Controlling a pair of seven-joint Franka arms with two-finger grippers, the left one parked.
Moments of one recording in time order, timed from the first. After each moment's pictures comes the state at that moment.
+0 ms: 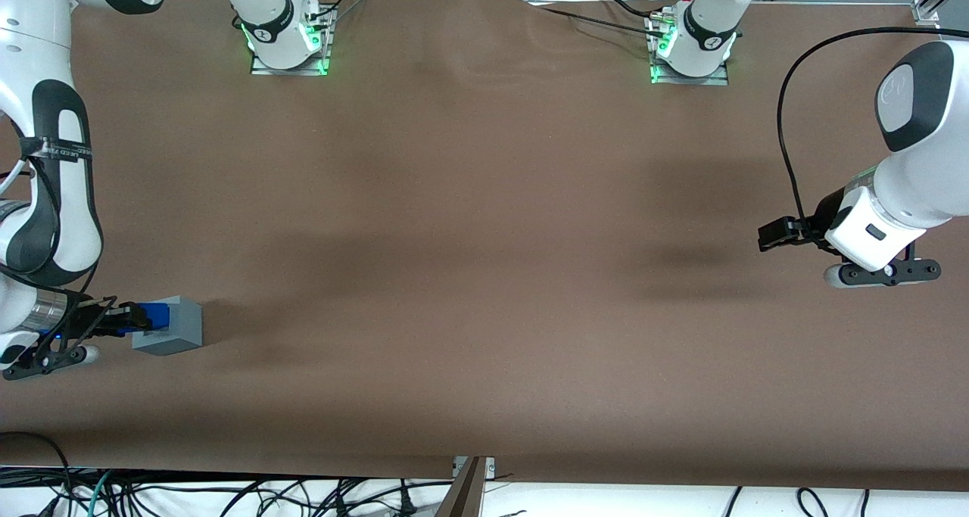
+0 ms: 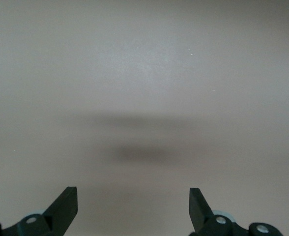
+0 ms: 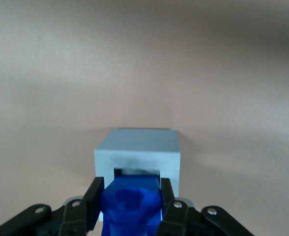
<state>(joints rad) -0.17 0.80 -0.02 -1.18 0.09 1.98 -0.47</state>
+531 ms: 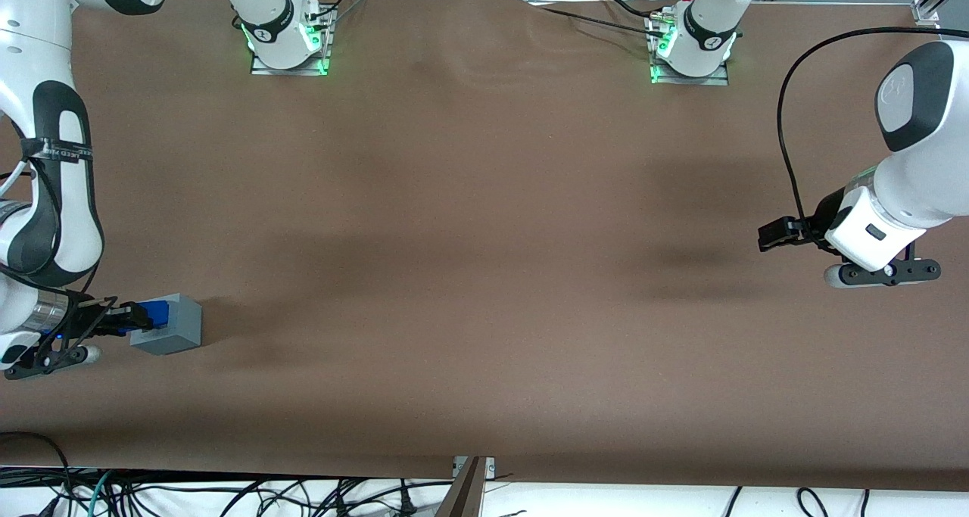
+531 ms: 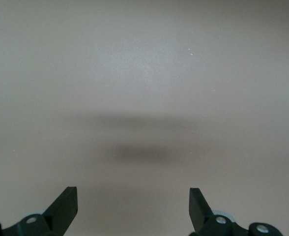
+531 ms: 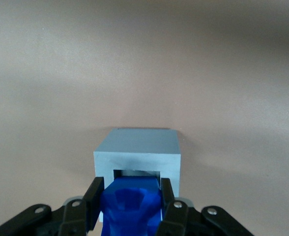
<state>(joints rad) -0.17 0.80 -0.02 -1.18 0.09 1.98 -0.47</state>
